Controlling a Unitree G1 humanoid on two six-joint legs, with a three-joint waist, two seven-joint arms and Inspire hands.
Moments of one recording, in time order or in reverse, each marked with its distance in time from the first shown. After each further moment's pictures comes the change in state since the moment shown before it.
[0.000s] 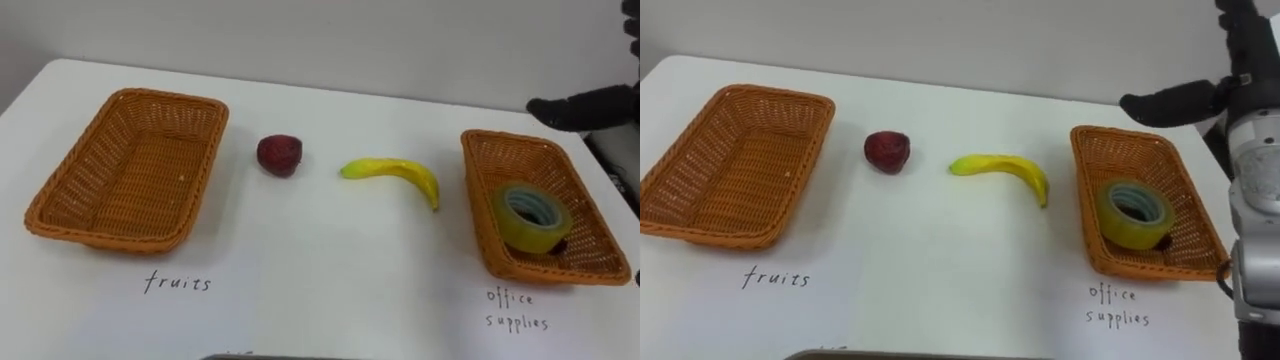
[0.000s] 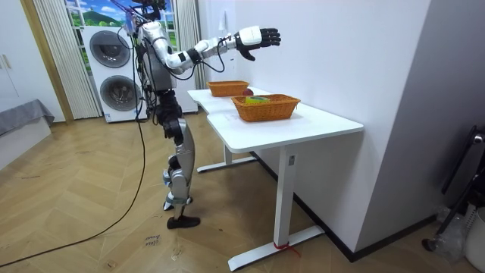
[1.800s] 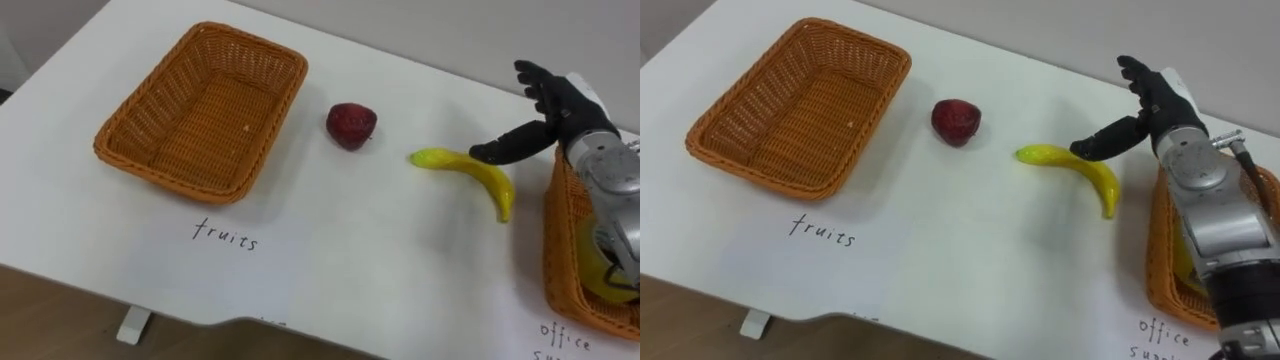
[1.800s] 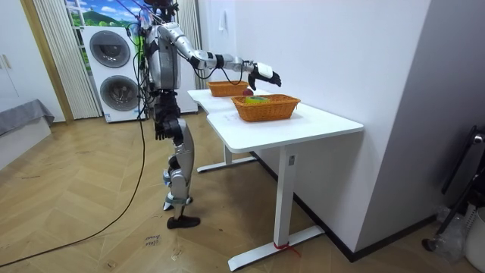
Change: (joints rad) left arm -0.072 0.086 -0.114 -0.013 -0.007 -0.003 -0.019; right arm -0.160 -0.081 0.327 0.444 0.101 -0.034 0.008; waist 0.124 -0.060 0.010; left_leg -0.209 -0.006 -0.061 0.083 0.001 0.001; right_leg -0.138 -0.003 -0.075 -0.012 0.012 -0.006
